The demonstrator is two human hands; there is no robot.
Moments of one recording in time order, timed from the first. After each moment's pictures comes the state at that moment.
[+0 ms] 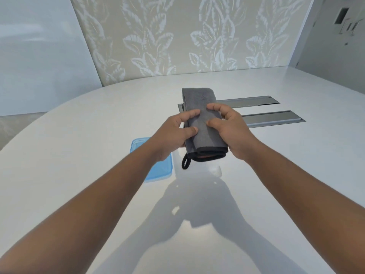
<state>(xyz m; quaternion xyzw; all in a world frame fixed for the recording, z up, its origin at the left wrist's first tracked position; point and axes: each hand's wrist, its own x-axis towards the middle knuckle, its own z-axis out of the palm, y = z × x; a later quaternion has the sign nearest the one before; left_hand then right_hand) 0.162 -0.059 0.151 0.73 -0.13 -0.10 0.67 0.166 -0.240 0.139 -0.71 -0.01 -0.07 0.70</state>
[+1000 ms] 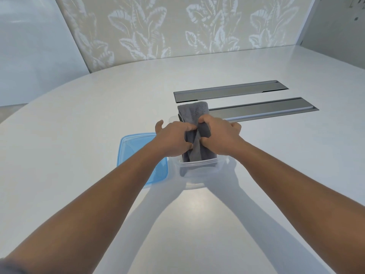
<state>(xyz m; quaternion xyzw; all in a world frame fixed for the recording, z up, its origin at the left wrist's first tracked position) 0.253 -0.071 0.086 0.97 -0.18 -0.02 0.18 0.250 -0.246 0.070 -0.98 -0.03 -0.05 0.18</state>
